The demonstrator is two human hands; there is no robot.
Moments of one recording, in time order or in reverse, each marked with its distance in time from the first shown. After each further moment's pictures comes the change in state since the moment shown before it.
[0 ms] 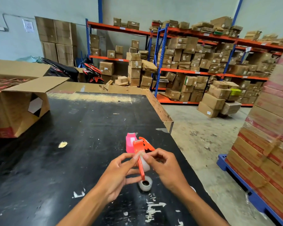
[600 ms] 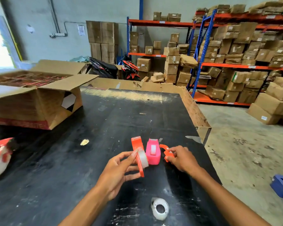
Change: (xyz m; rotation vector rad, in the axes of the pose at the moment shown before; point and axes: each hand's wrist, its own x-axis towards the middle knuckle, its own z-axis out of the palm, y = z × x) left_hand 0.048 0.010 -0.026 0.027 0.340 0.081; right_hand 0.162 0.115 -0.034 -0.834 -0.216 0.194
